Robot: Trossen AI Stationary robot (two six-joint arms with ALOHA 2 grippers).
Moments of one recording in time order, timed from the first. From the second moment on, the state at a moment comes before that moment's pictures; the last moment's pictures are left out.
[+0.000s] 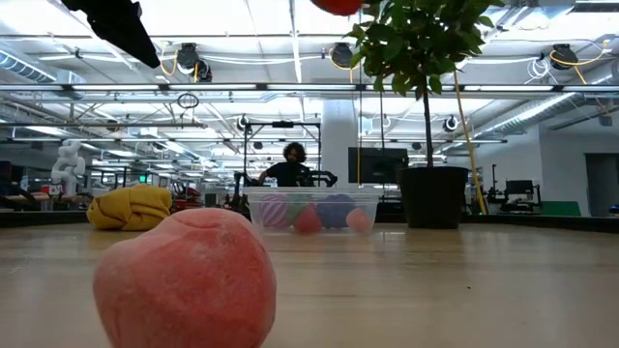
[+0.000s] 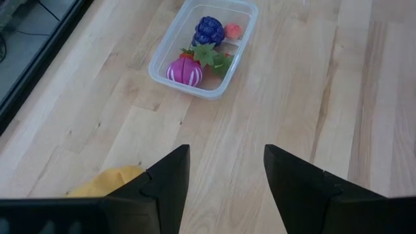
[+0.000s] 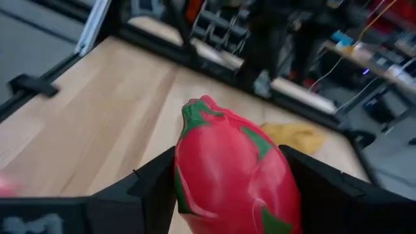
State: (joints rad) left arm -0.49 1.18 1.02 -0.92 -0.57 -0.65; right arm 0.43 1.58 1.03 0.16 0.45 -0.23
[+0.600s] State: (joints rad) left arm -0.49 1.18 1.02 -0.92 -0.57 -0.62; right arm 0.34 1.58 1.03 0.29 0.45 -0.30
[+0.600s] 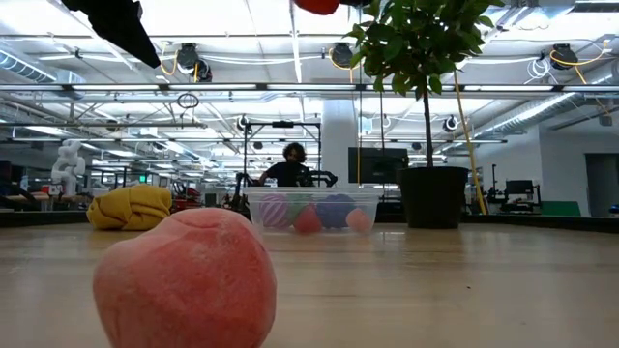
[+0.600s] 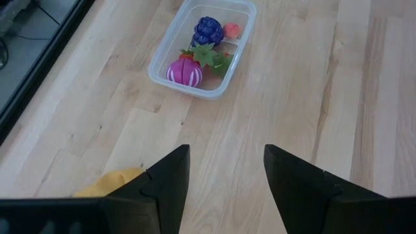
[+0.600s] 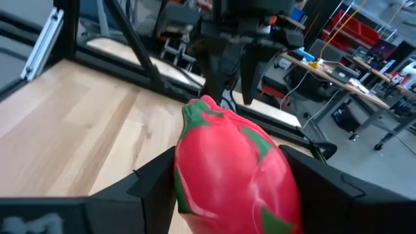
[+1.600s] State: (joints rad) left arm -0.49 1.18 1.02 -0.92 -0.57 -0.63; right arm 0.34 1.57 1.03 0.36 0.45 -0.43
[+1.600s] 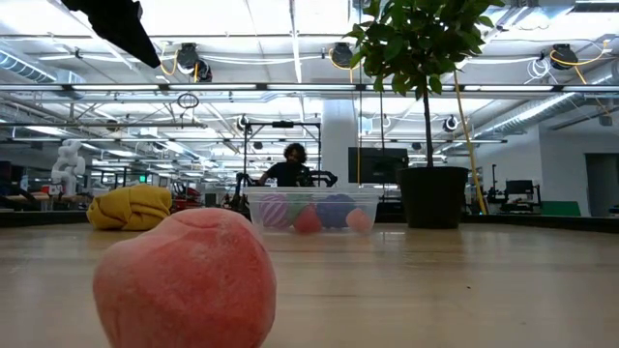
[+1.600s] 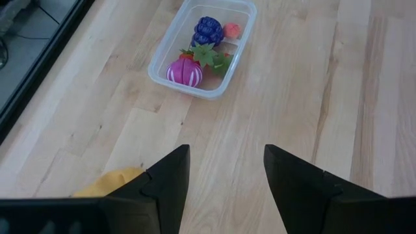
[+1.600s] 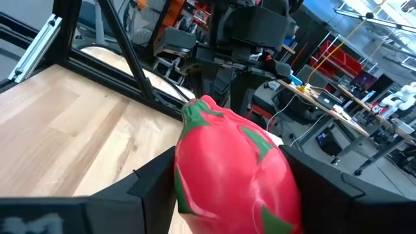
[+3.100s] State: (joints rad) left arm -0.49 1.18 1.02 -0.92 -0.57 -0.63; right arm 0.19 1.62 1.27 -0.38 0.39 0.05
